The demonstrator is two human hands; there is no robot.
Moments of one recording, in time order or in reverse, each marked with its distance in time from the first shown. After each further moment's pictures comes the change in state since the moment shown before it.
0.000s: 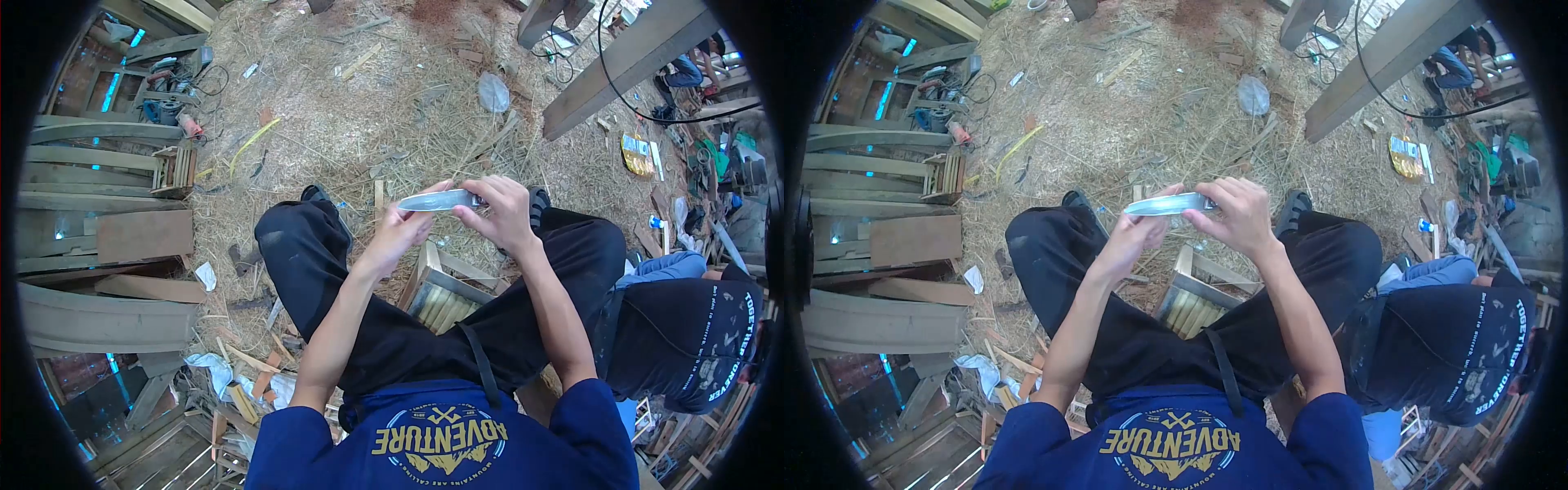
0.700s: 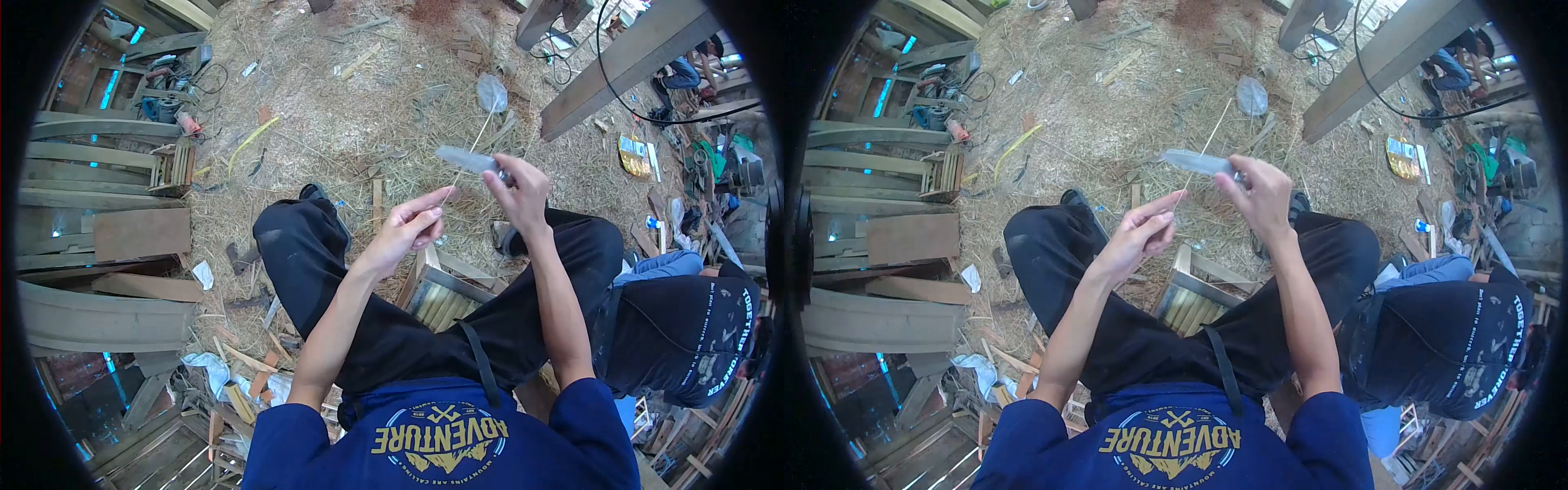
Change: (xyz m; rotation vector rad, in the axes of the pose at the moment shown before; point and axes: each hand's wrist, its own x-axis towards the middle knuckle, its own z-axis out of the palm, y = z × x) left_hand -0.008 0.000 -0.004 -0.069 -0.064 -0.086; right_hand -0.001 0.021 -0.010 -0.033 0.182 0.258
